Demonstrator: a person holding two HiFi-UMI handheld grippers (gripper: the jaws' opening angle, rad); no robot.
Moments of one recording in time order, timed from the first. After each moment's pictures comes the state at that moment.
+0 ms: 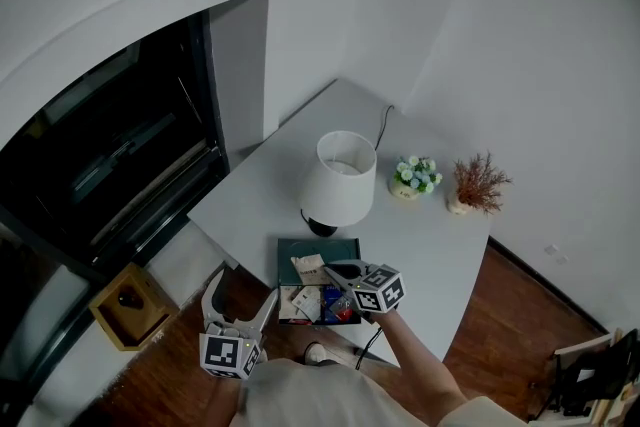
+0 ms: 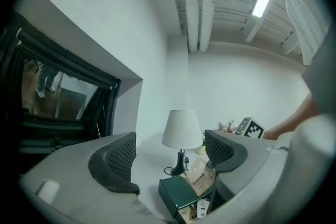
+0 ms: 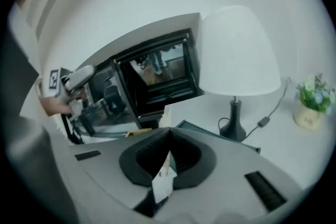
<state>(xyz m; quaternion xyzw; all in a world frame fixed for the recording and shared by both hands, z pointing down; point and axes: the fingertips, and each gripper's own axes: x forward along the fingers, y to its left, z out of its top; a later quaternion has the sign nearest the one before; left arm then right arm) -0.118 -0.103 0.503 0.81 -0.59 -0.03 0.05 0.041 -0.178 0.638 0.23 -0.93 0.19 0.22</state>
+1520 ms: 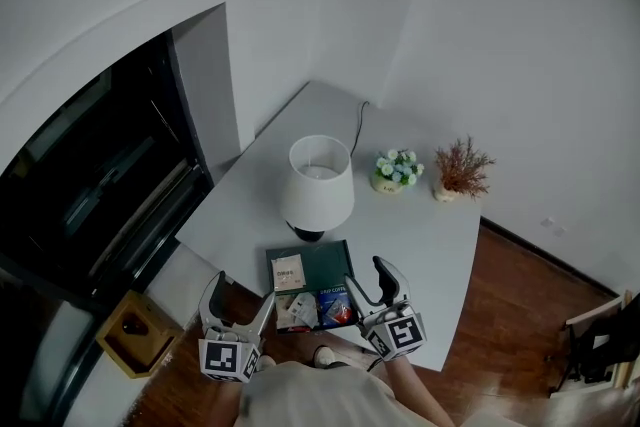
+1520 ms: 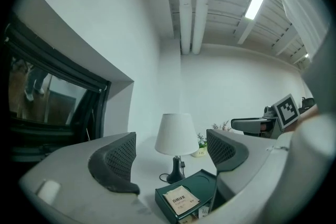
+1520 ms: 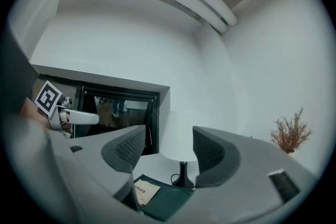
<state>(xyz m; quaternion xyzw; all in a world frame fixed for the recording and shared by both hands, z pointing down) -0.102 -0.125 0.493 0.83 -0.56 -0.03 0.03 0.122 -0.147 0.487 0.51 -0.86 -0.03 0.00</state>
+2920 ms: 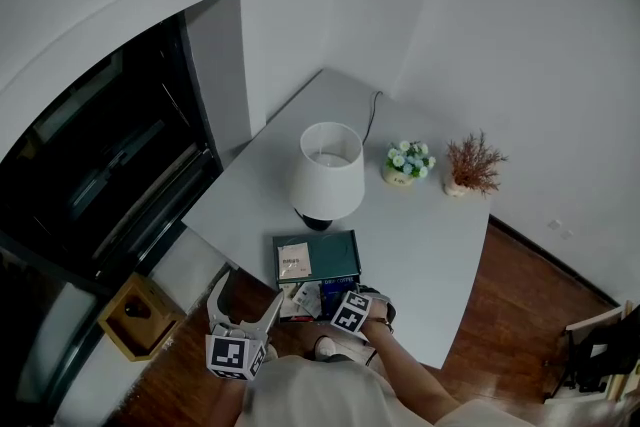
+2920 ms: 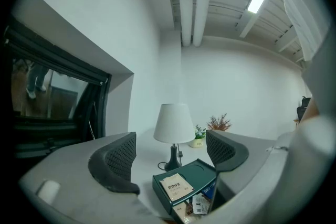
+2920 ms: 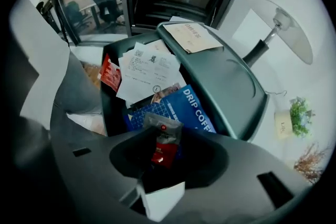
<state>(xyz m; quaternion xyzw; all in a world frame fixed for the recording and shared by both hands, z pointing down) -0.093 -0.108 0.515 0.83 -0.56 0.01 0.05 0.117 -0.107 0.806 0.19 -0.75 0.03 0.64</state>
